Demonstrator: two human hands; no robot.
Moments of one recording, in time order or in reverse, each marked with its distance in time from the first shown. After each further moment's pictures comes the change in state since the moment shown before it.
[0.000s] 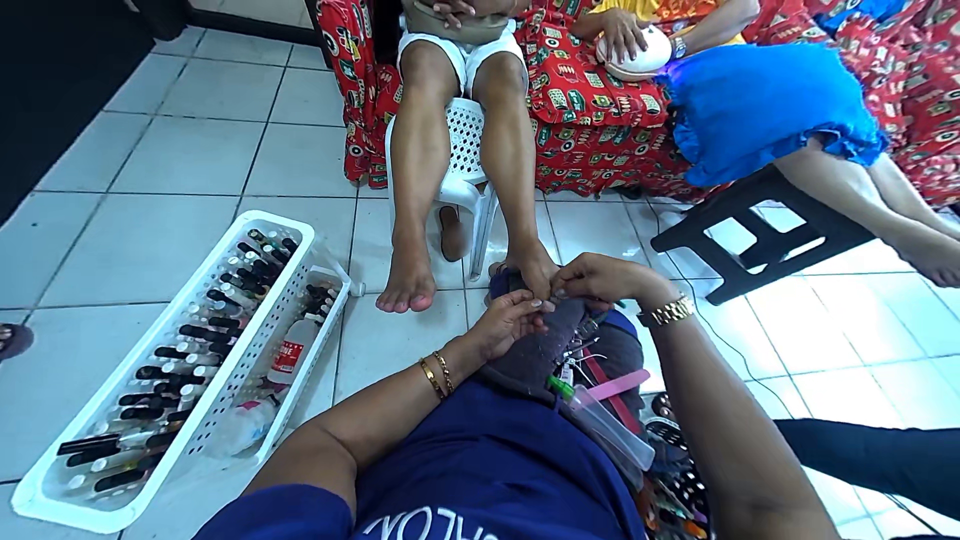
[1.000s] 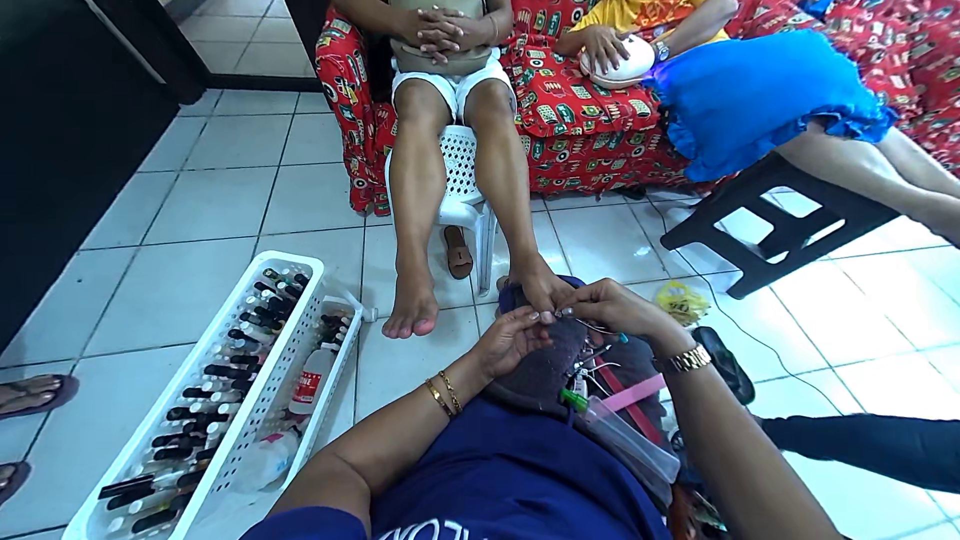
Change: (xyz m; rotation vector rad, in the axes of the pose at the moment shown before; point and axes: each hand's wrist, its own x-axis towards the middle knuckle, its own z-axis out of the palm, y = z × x) left_hand 0.001 0.002 -0.006 -0.086 -0.128 -0.003; right_hand -0.020 0.018 0.029 0.337 0.214 -0.024
